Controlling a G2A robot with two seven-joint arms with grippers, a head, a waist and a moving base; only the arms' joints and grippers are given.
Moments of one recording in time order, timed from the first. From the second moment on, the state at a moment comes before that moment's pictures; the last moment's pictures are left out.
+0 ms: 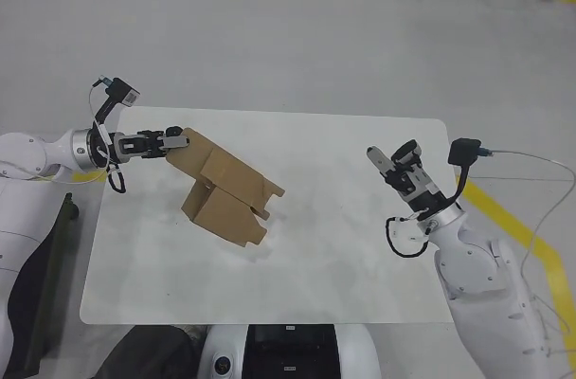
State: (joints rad) left arm 0.83 -0.64 -1.13 -1.24 -0.68 -0.55 -1.27; right arm -1.44 -1.19 1.37 -1.94 -0.46 -0.21 0.25
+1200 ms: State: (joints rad) left arm 0.83 -0.64 -1.13 -1.24 -0.68 -0.55 -1.27; right arm -1.31 -1.23 0.97 -1.66 -0.04 -0.45 0.64
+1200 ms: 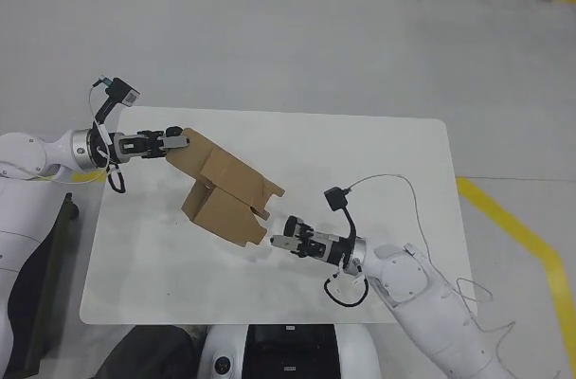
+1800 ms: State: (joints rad) left arm 0.83 -0.64 -1.13 -1.24 -0.68 -0.55 -1.27; right arm -1.23 -1.27 0.83 -1.56 0.09 -0.58 0.64
